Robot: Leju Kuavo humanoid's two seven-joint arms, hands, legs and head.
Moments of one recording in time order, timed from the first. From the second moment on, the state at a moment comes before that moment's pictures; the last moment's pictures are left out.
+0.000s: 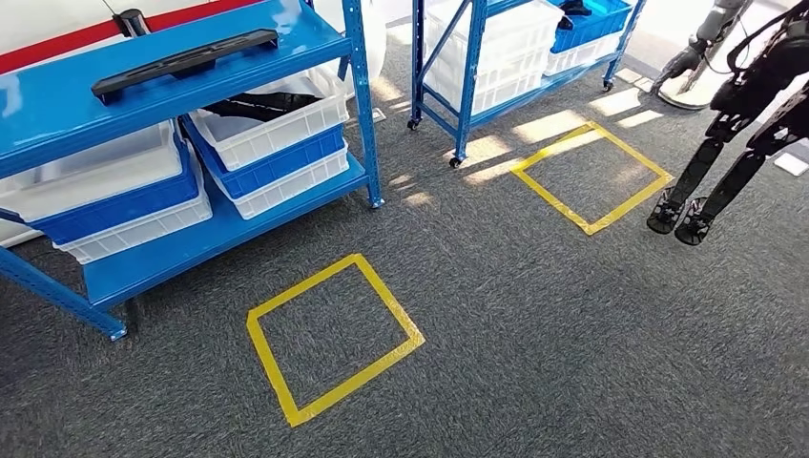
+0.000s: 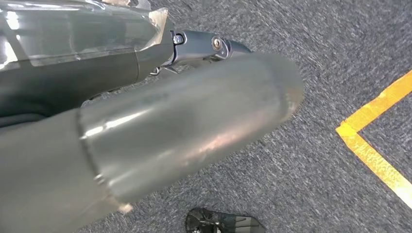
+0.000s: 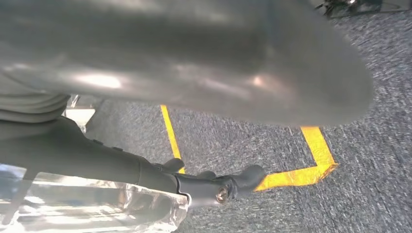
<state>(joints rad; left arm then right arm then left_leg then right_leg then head) -0.10 -0.08 0.67 -0.20 -0.73 0.21 -0.30 -0.07 0.05 -1.21 -0.22 1.56 -0.16 0.10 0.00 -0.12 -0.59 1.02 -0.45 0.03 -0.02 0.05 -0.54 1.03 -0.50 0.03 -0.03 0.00</state>
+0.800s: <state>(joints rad) -0.09 -0.08 0.67 -0.20 -0.75 0.21 -0.29 -0.07 0.06 -1.20 -0.22 1.56 -0.16 0.11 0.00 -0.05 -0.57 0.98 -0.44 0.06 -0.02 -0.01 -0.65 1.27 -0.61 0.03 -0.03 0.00</state>
